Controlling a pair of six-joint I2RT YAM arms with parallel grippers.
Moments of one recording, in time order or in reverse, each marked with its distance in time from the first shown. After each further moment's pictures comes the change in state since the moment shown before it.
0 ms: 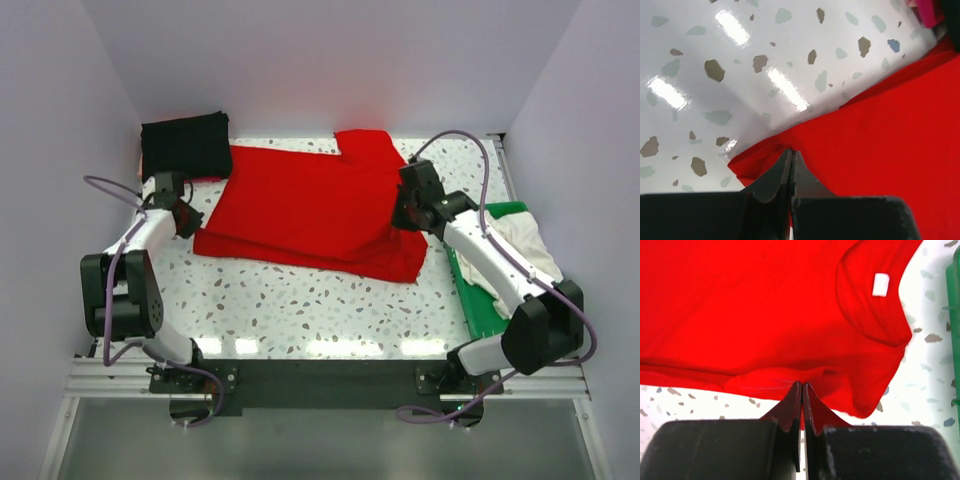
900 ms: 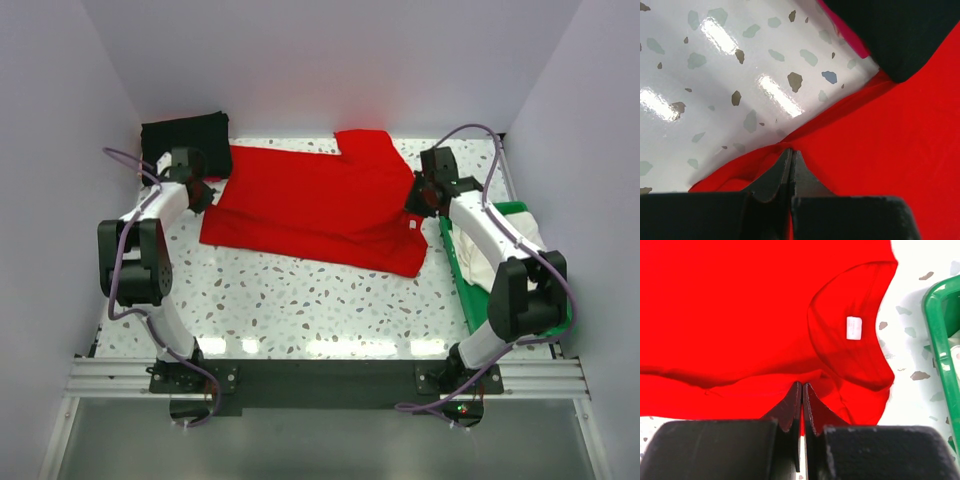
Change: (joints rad) left arm -0.072 0.256 0.292 -0.002 -0.023 -0.026; right arm -0.212 0.187 0.063 0.111 -0.123 -0.026
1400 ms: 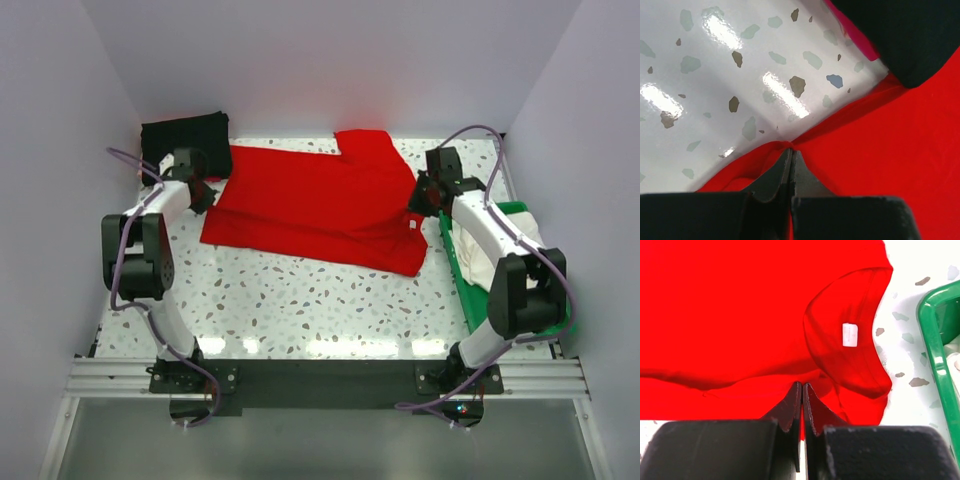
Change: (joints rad) left arm 0.000 0.045 0.022 0.002 -0.005 0.001; right arm -0.039 0.011 -0.011 0.030 -0.031 0.001
